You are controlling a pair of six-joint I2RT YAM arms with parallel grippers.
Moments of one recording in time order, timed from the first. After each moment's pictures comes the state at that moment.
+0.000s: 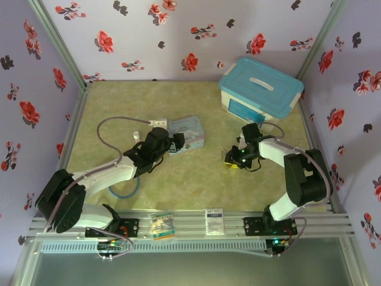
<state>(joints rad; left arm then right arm) -0.78 1.36 0.75 0.07 -0.29 -0.57 0.25 1.57 0.78 -0.52 -0.47 0.54</state>
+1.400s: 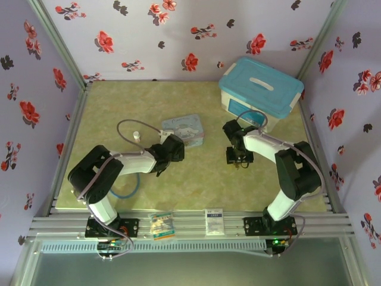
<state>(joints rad) -0.78 1.71 0.82 -0.01 -0.44 -0.58 0.46 1.65 0.98 -0.80 0.14 0.42</state>
